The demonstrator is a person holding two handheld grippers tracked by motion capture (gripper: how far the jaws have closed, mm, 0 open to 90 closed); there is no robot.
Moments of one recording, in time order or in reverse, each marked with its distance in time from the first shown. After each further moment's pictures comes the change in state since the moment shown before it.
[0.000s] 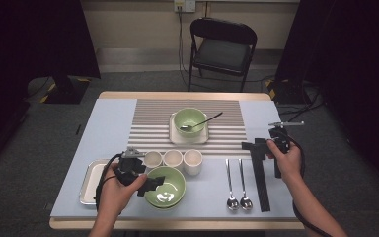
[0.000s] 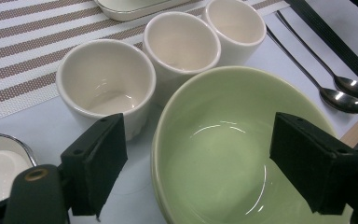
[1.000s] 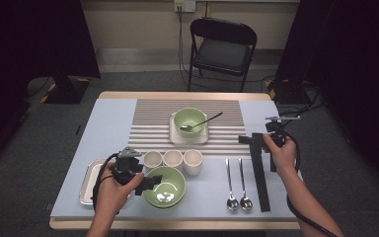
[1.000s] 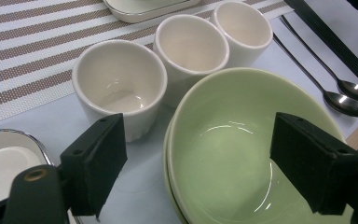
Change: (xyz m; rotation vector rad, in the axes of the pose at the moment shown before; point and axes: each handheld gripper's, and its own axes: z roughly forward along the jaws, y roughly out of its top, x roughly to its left) left arm 0.007 -0.002 -0.004 -0.016 0.008 -0.014; right arm 0.004 0.017 0.010 -0.017 -0.019 0.016
